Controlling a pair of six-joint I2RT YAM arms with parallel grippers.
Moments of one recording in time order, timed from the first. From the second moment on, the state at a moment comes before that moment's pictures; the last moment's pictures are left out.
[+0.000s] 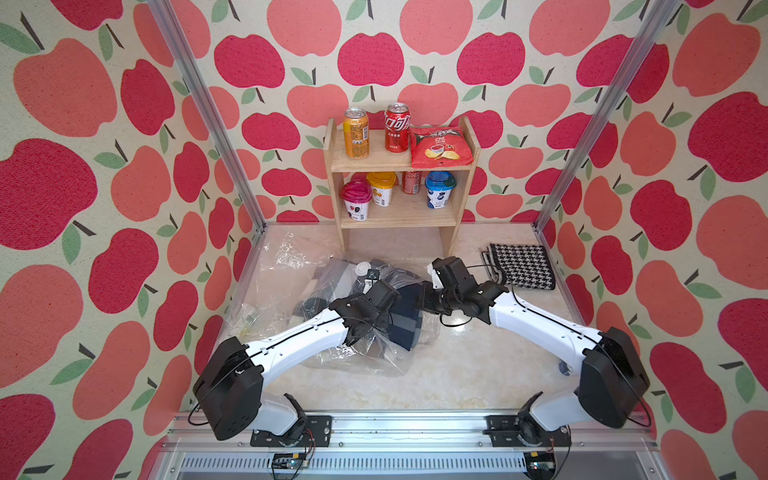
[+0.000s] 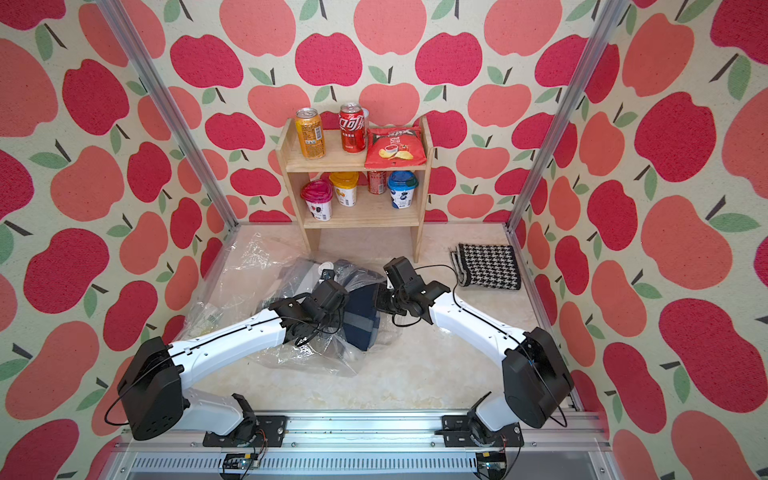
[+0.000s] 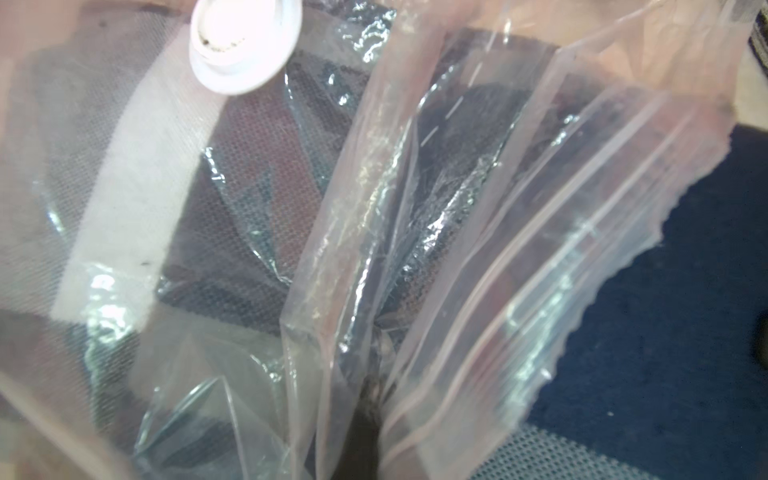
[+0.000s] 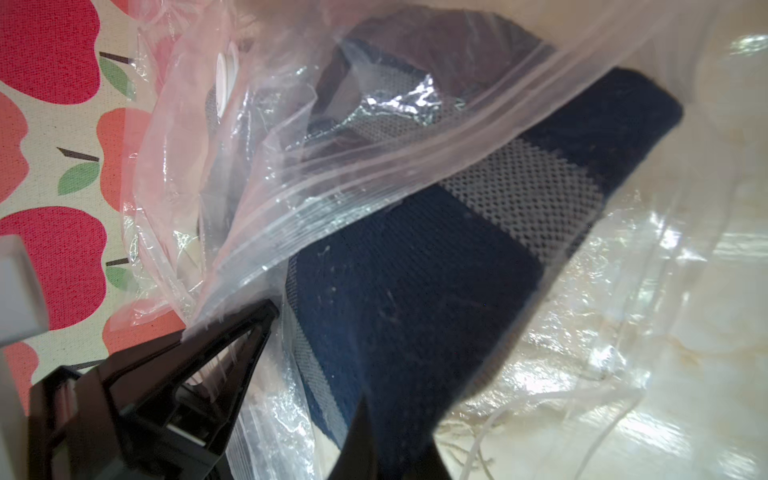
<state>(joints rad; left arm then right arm) -0.82 1.42 0.99 -0.56 -0.38 -0.59 0.74 1.46 1.06 -0.45 -0.21 0.79</state>
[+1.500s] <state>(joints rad) -0.76 1.44 0.99 -0.54 -0.34 -0.56 0.26 1.51 1.26 -1.06 -0.14 0.31</state>
